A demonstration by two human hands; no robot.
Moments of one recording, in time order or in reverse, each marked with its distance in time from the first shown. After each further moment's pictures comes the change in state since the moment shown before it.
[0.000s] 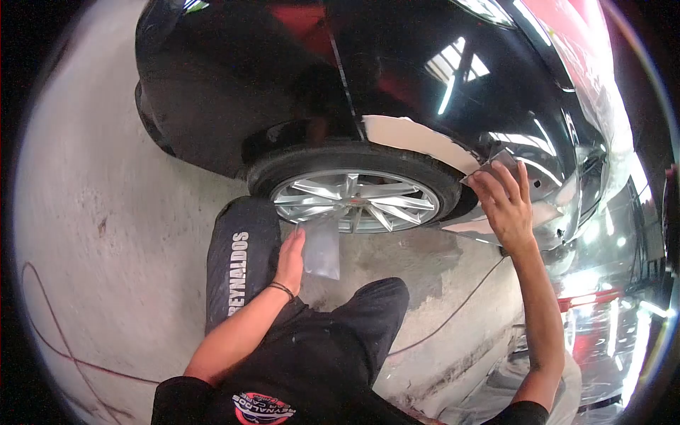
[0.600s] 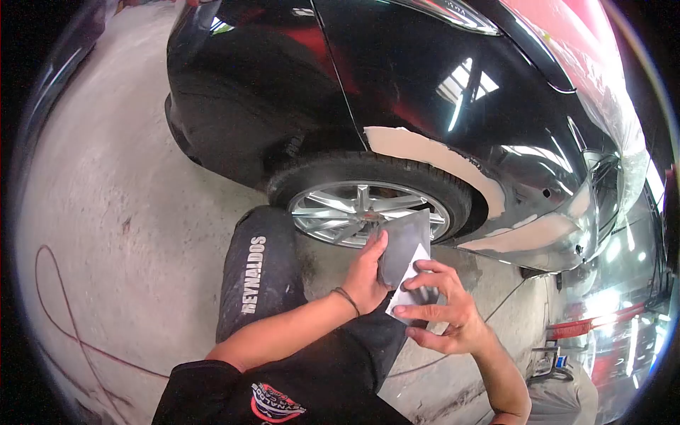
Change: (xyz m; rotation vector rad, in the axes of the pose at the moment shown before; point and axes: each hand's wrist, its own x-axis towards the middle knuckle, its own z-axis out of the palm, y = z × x) left_hand -0.075 0.062 0.150 -0.564 -0.488 -0.231; right_hand -0.011 -0.132 -0.108 1.429 -0.082 0.190
